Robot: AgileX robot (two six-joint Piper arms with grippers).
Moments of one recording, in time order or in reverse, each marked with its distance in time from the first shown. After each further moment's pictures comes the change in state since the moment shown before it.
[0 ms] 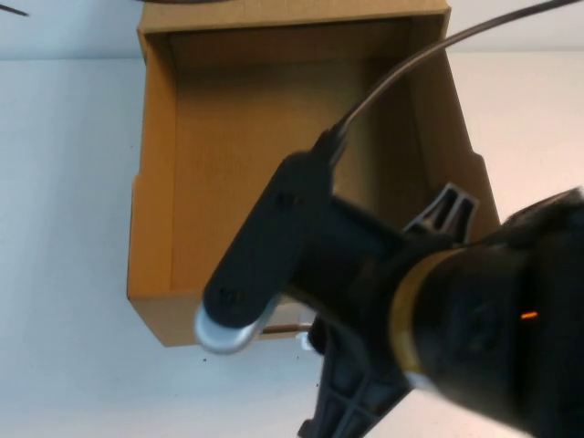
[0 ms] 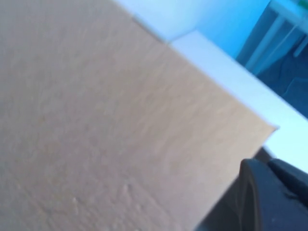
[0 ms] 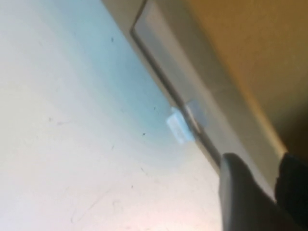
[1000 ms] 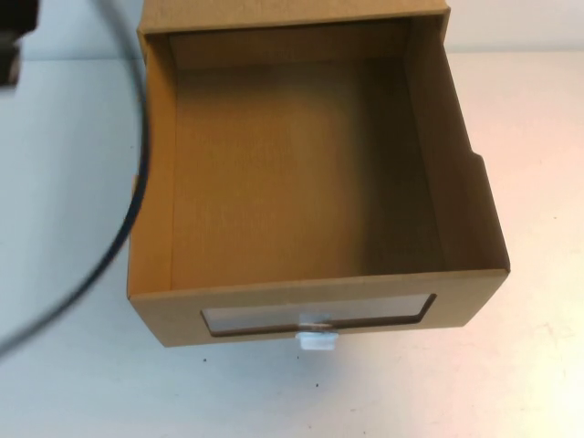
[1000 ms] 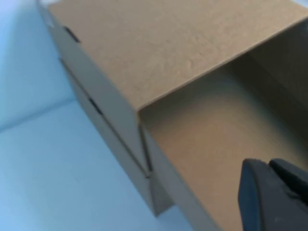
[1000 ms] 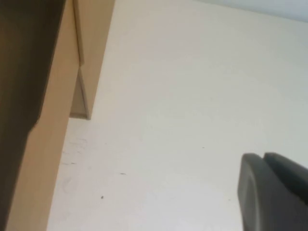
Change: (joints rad) right arm -1.084 -0.427 0.208 0.408 -0.284 -0.249; left arm 0.000 -0.978 1.136 0.385 -0.338 0.026
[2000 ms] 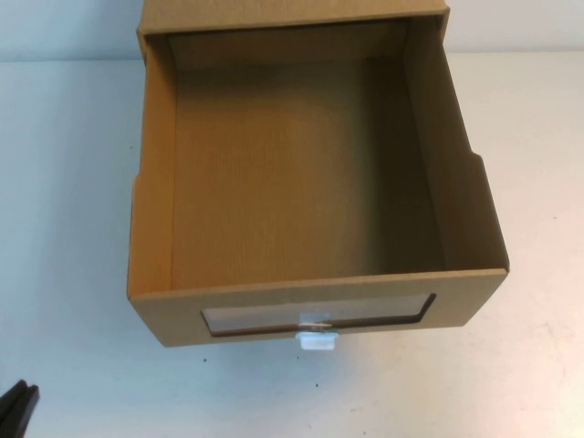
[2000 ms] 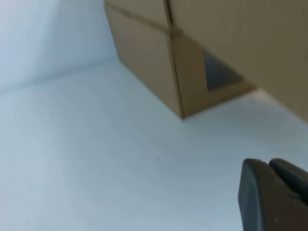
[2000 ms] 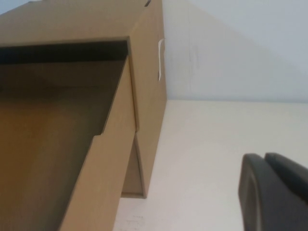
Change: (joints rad) right arm -0.014 -0.479 0.701 0.189 -0.713 -0.014; left arm 0.000 -1.036 1.417 0.108 -0.690 -0.029
